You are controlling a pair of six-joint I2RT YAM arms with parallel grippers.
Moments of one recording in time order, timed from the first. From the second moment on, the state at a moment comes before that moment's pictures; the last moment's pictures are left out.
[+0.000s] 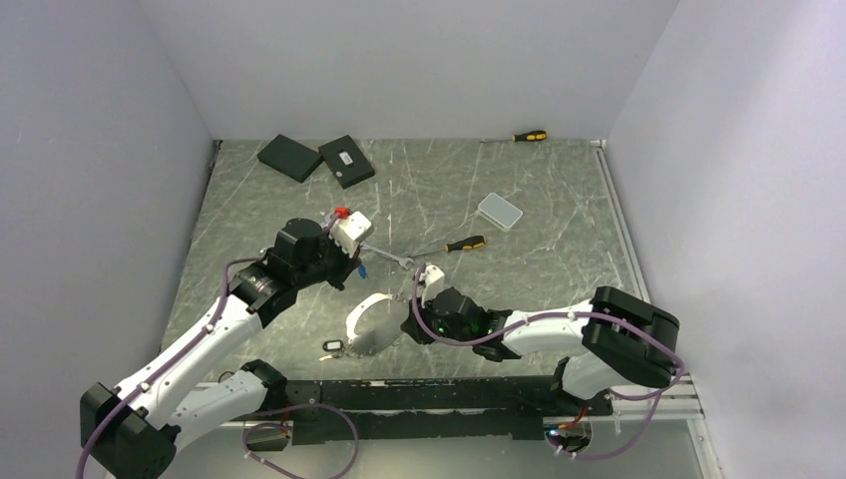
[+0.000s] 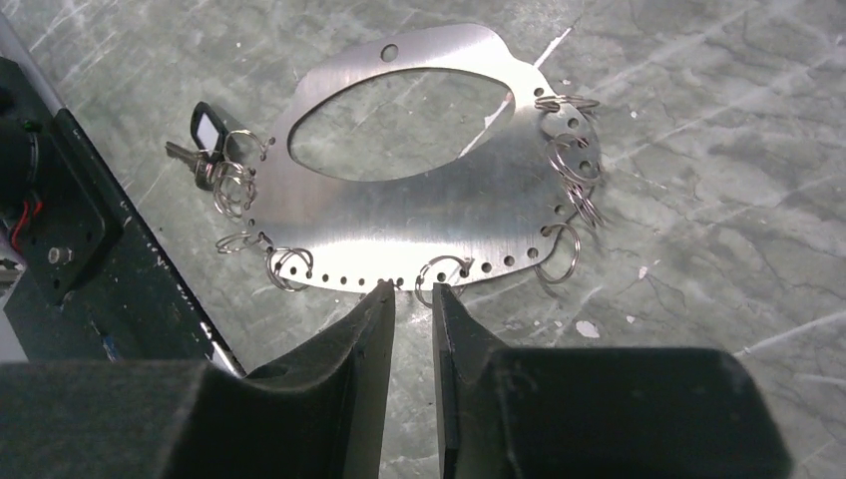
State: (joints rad) left arm -0.57 0.93 0.77 -0.38 0.16 0.15; right arm 1.13 1.45 0.47 0.46 0.08 0.51
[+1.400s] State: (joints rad) left arm -0.57 0.92 0.77 -0.38 0.16 0.15; right arm 1.13 1.57 0.51 0.50 0.04 0.49
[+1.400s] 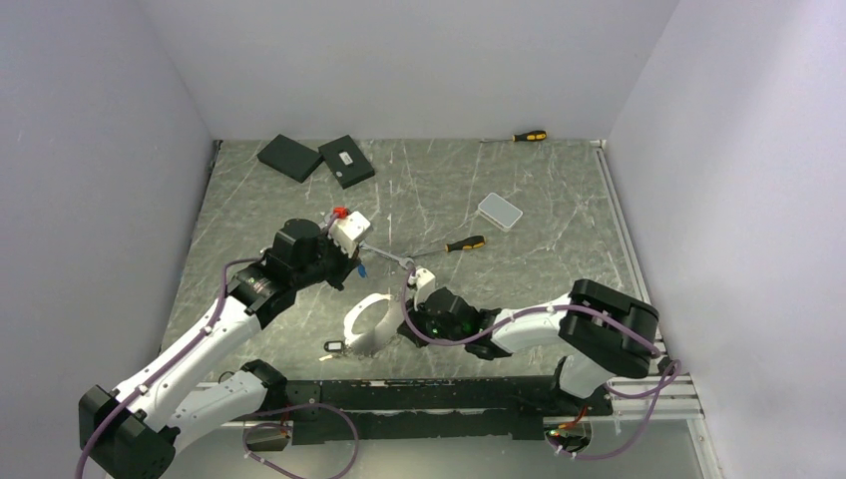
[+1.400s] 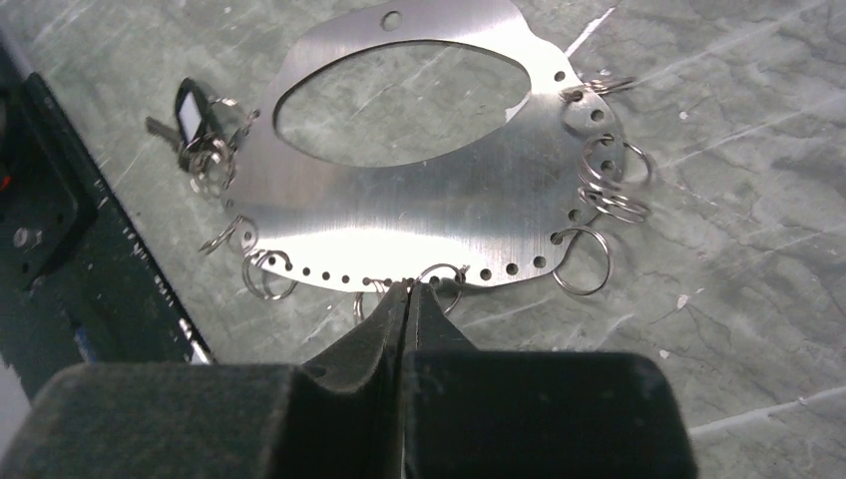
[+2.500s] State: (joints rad) left arm -0.57 0.87 0.95 -0.48 0.57 0.13; right arm 0.96 1.24 0.36 0.90 -0.43 0.20
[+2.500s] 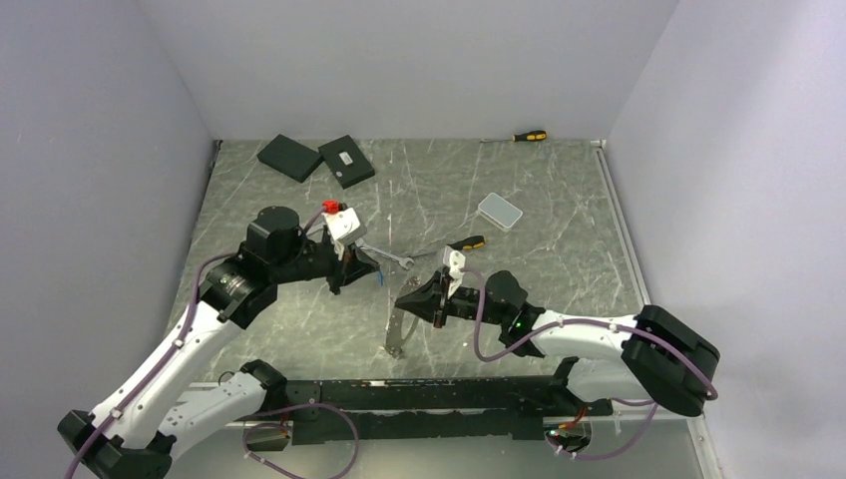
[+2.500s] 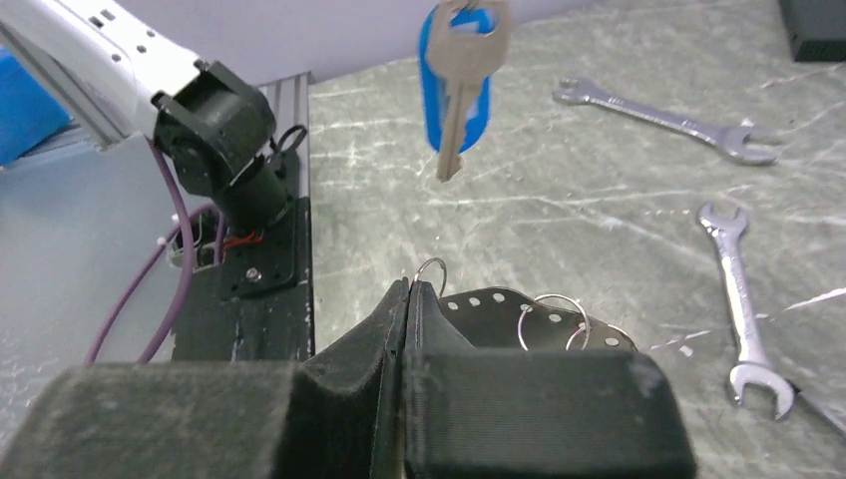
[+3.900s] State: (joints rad) left arm -0.57 0.93 0.96 -0.38 0.85 -0.13; right arm 0.93 0.94 0.41 0.86 -0.36 0.27
